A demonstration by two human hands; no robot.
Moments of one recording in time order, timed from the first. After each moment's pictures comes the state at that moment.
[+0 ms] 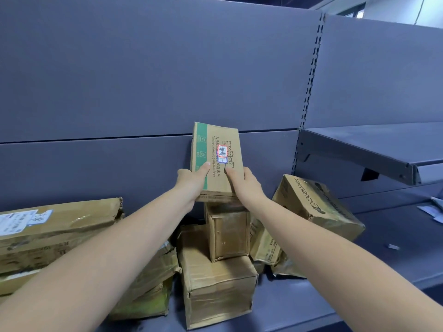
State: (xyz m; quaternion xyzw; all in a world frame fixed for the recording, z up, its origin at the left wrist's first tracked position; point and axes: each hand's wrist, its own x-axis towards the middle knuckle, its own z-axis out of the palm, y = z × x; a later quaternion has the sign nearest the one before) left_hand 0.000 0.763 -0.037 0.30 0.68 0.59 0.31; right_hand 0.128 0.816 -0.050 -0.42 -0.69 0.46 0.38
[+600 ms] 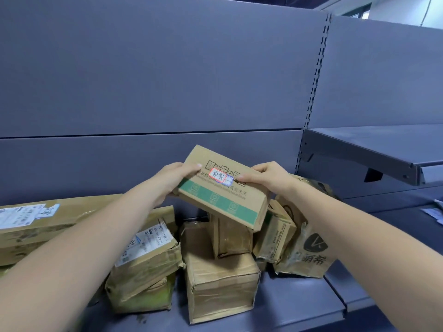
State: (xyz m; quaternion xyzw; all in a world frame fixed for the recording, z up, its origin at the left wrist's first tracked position) left_hand -0.051 0.729 -0.027 0.41 0.70 0.49 0.31; right_hand 0.183 0.831 -0.017 -0.38 -0.79 0.42 0.24
